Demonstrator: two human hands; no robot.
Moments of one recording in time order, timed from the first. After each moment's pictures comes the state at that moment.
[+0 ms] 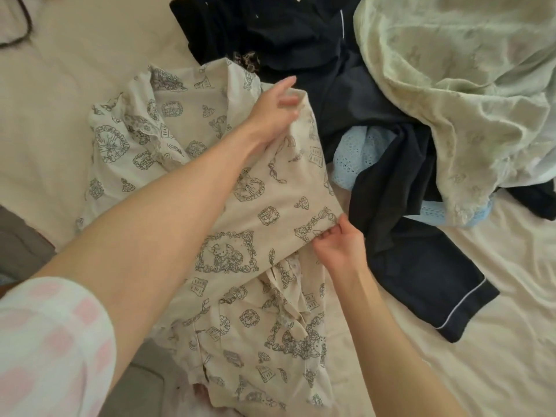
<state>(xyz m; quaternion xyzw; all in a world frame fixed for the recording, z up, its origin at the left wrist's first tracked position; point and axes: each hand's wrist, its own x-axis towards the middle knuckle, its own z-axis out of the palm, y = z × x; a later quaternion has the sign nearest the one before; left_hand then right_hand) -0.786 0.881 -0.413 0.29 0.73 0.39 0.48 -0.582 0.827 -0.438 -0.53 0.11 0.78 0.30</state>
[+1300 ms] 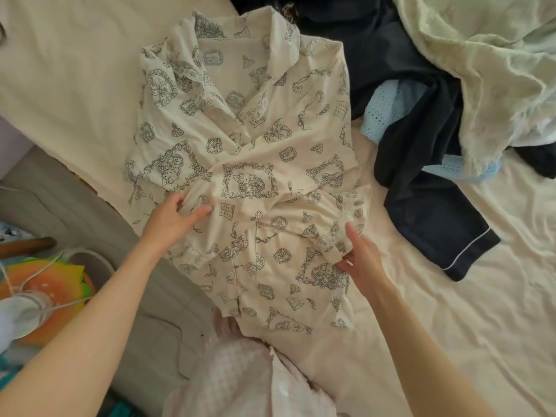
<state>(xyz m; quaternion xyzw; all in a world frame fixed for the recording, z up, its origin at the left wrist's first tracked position) -0.811 0.555 -0.443 0.18 0.87 0.17 0.43 -0.511 0.722 -0.428 -0.70 -0.32 0.64 0.01</state>
